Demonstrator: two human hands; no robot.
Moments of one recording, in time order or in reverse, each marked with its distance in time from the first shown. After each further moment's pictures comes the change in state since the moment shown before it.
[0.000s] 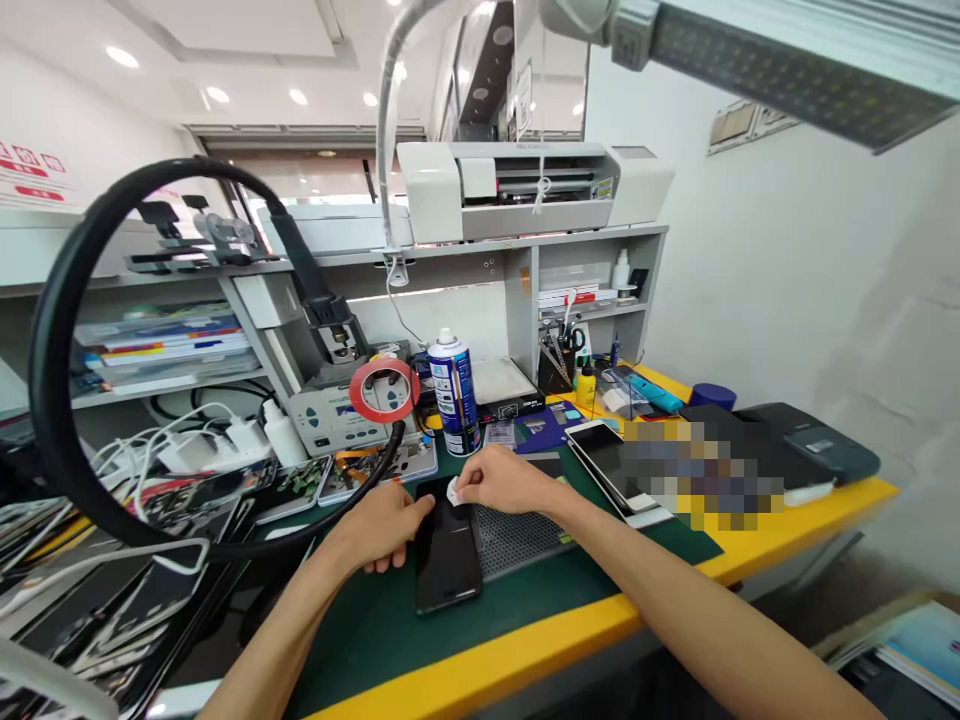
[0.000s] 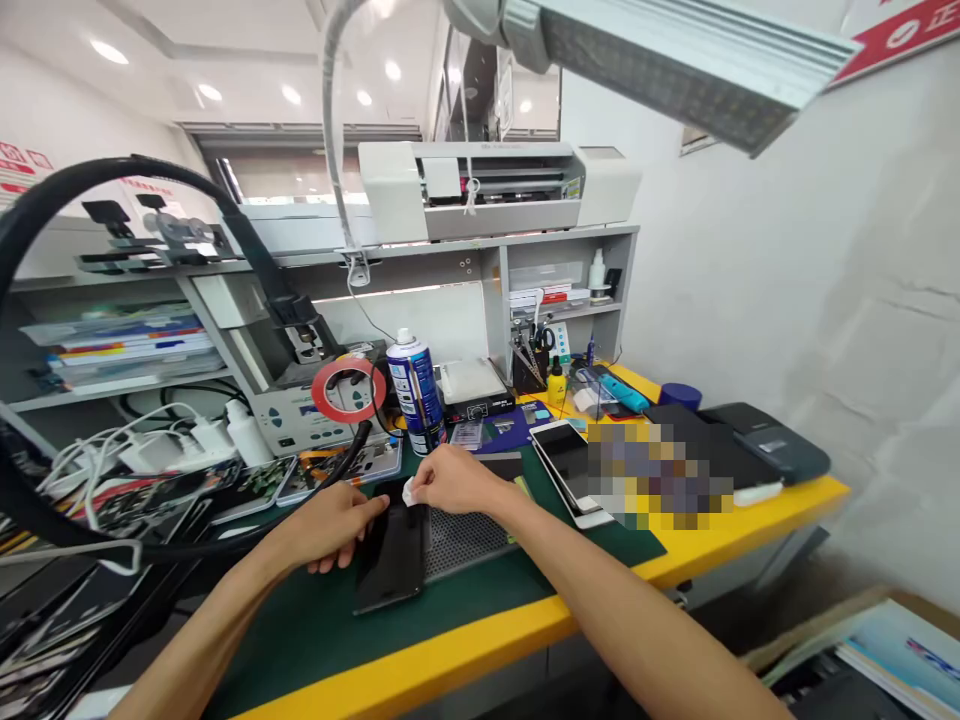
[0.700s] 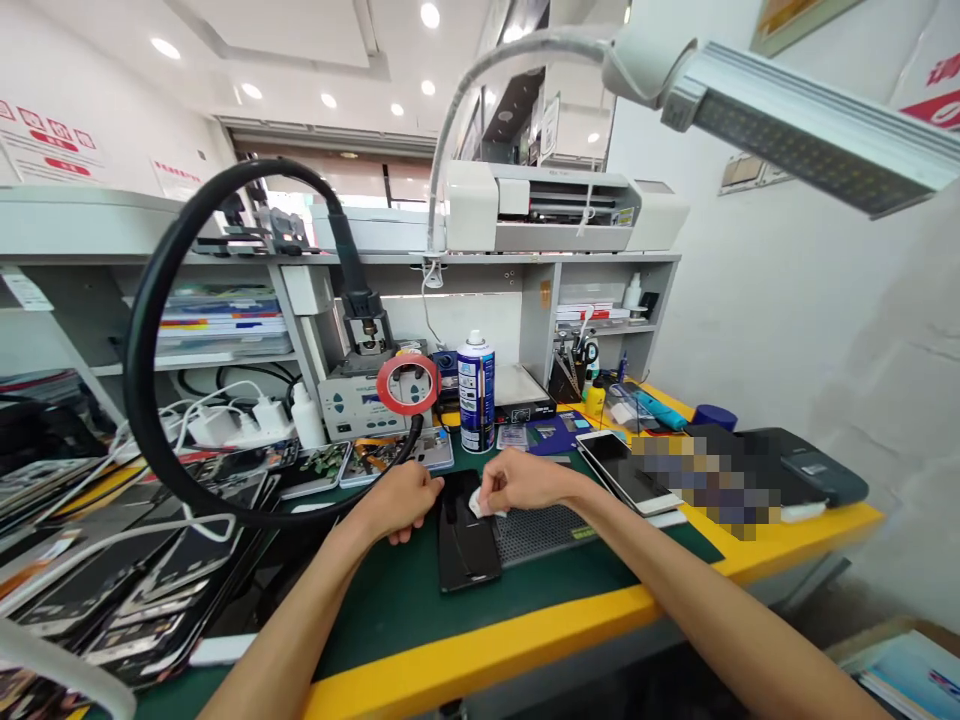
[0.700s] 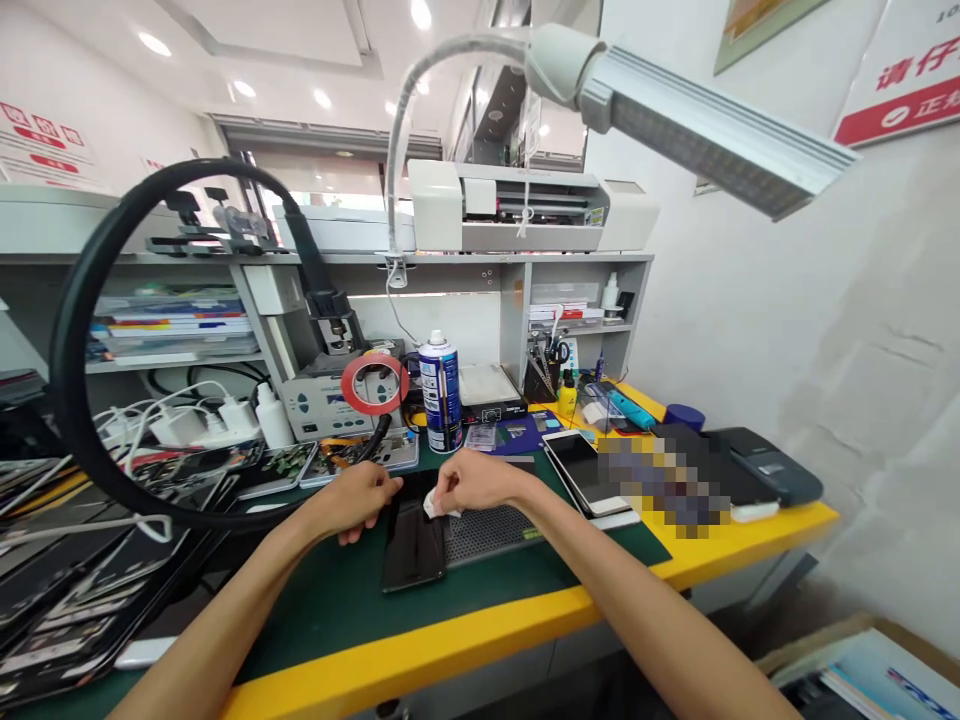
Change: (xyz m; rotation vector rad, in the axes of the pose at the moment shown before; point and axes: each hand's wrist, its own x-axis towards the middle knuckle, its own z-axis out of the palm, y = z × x) left_hand 0.012 -0.015 -0.006 0.031 0.031 0.098; right_hand -0.005 -0.008 -0.003 -0.059 -0.196 0.040
